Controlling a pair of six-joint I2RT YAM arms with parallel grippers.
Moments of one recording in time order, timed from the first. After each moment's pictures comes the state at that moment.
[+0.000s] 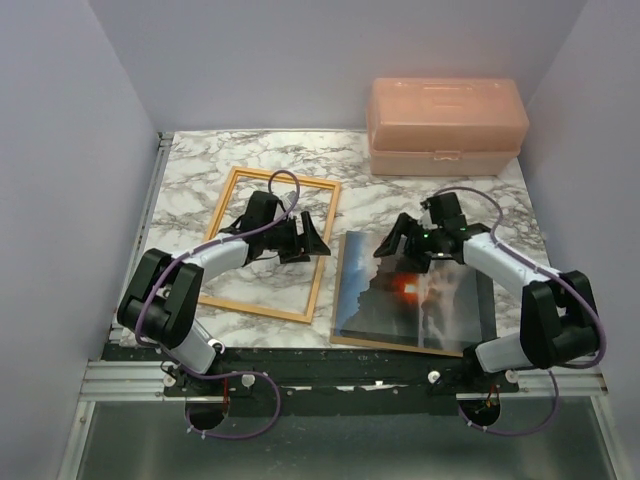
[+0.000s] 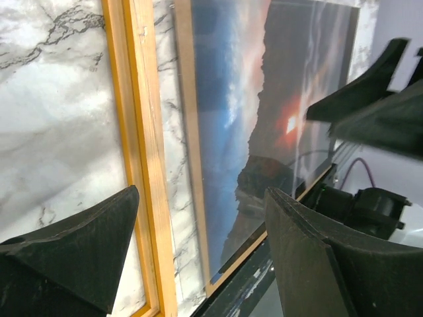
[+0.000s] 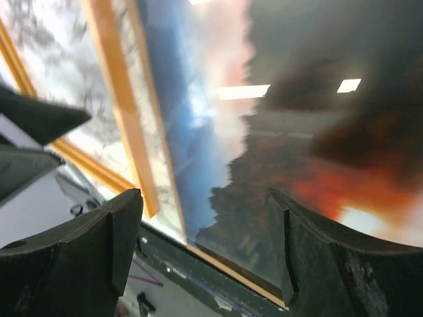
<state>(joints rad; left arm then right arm) -0.40 1.59 0.80 0.05 0.62 -0.70 0.35 1.46 0.83 -0.35 -0.45 0.73</state>
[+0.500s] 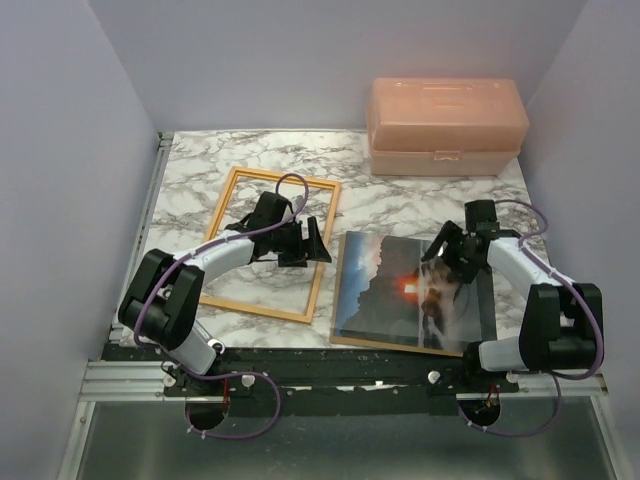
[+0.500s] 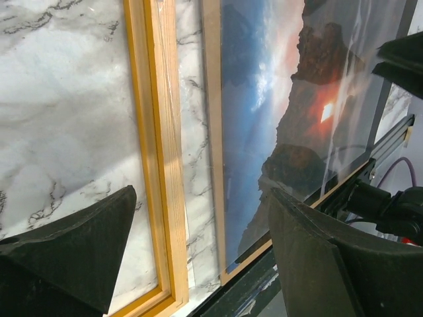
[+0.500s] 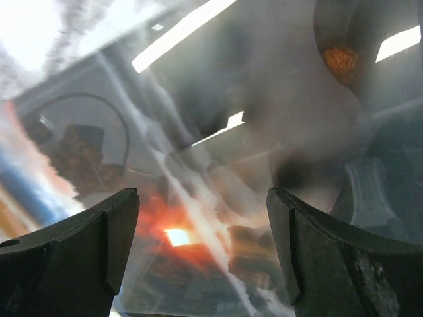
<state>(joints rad) -0.46 1.58 0.87 -0.16 0.50 -0.61 0.01 1.35 0.77 -0.52 -0.12 0.62</state>
